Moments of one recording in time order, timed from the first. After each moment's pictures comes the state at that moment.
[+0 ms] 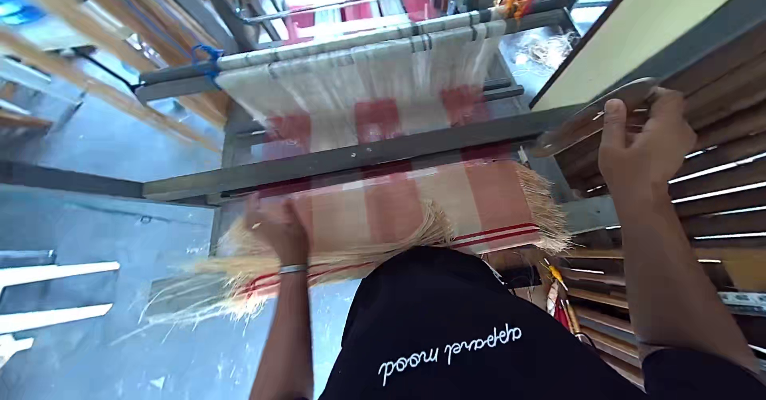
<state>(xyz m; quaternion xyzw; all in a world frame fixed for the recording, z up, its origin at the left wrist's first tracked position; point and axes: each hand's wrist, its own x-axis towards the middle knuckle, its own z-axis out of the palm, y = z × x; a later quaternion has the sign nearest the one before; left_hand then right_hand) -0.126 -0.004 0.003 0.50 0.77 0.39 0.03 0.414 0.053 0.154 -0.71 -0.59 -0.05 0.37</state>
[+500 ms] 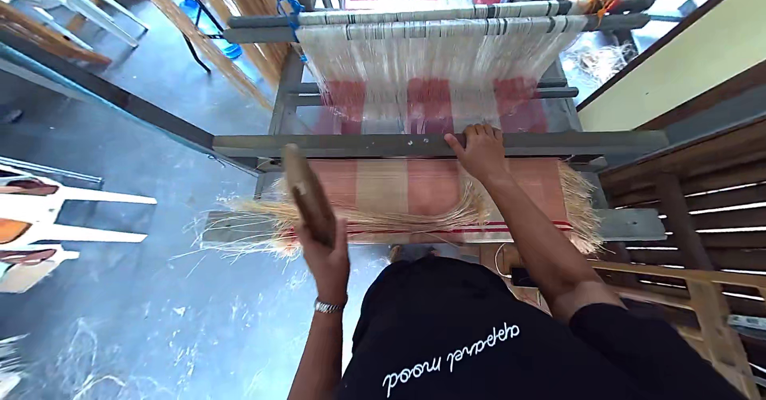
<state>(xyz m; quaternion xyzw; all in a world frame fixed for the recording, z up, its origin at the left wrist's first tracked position) -0.107 -0.140 0.023 0.43 0.71 0.55 0.12 0.184 0.121 0.019 -0.60 -0.79 0.04 0.15</state>
